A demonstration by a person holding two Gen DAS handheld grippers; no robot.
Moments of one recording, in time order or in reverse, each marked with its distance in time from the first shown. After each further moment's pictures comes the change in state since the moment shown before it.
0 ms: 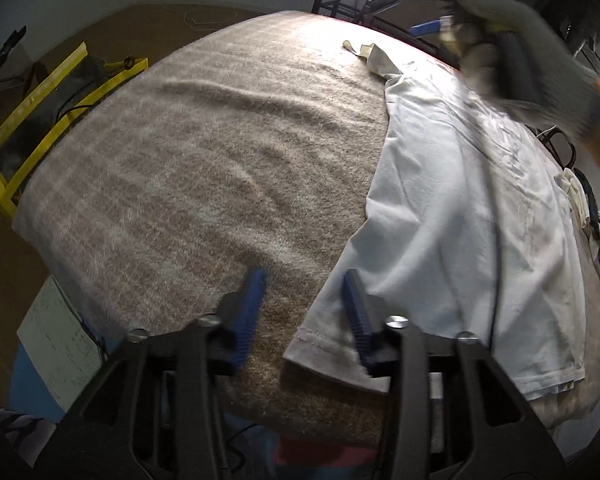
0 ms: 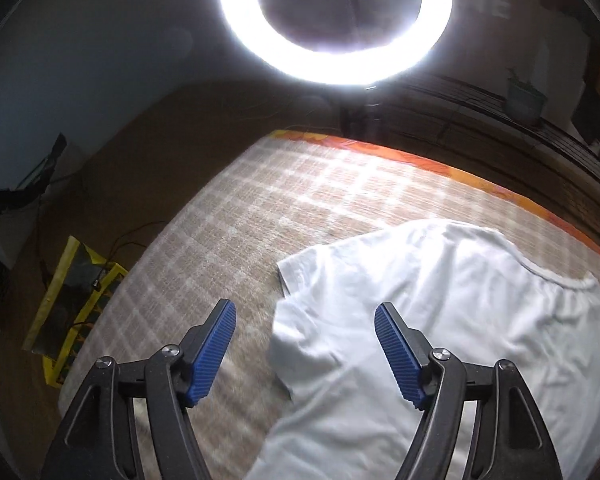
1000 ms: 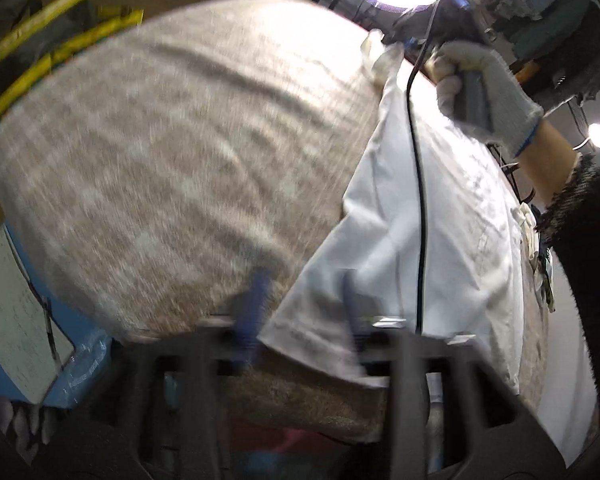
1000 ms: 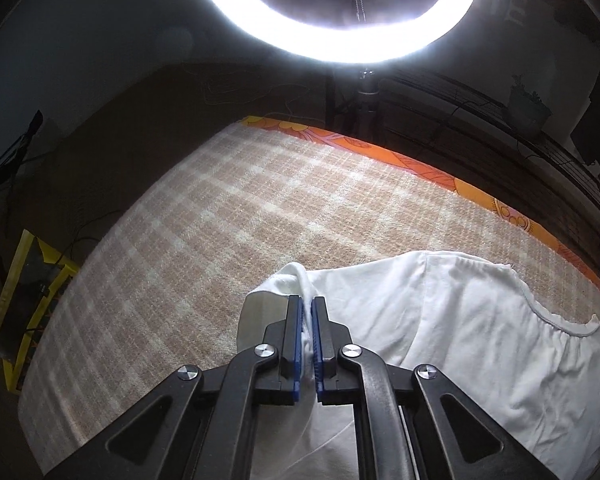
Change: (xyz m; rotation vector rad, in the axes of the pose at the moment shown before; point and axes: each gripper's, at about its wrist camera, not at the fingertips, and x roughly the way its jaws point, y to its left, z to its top) left arm -0.004 0.033 0.001 -0.166 0.063 -0.213; right arm 0.050 -0.021 0.028 -0.032 0.042 -0.094
